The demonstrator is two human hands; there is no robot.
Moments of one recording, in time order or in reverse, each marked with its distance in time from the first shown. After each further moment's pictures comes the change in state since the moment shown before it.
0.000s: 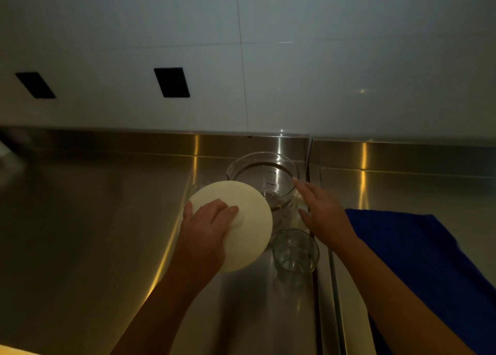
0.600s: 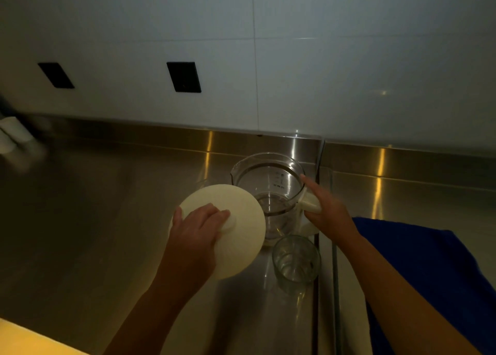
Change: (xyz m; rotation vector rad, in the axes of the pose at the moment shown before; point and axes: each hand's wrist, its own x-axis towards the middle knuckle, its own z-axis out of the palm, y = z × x) left_hand -0.011 -0.004 0.000 0.053 -0.053 -0.121; right_hand 0.024 0.016 0.000 0.366 -0.098 0.081
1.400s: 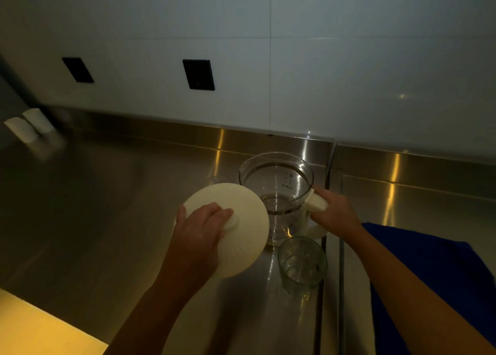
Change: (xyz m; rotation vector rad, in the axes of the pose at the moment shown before) left_hand -0.007 0.000 -0.002 -0.020 -0.006 -0.072; right_hand 0.007 -0.007 -0.006 0.073 -0.112 0.130
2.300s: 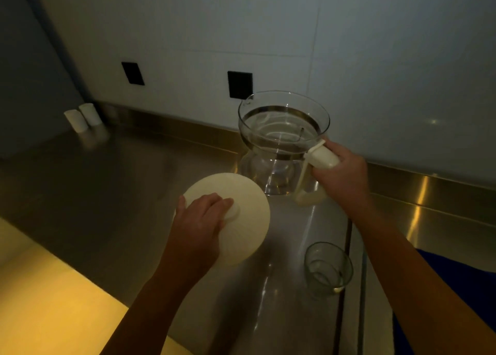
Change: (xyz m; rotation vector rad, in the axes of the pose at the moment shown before) left_hand -0.021 -0.021 -0.050 0.063 0.075 -0.095; right_hand 0.000 -0.143 -0.022 0.241 0.304 -0.090
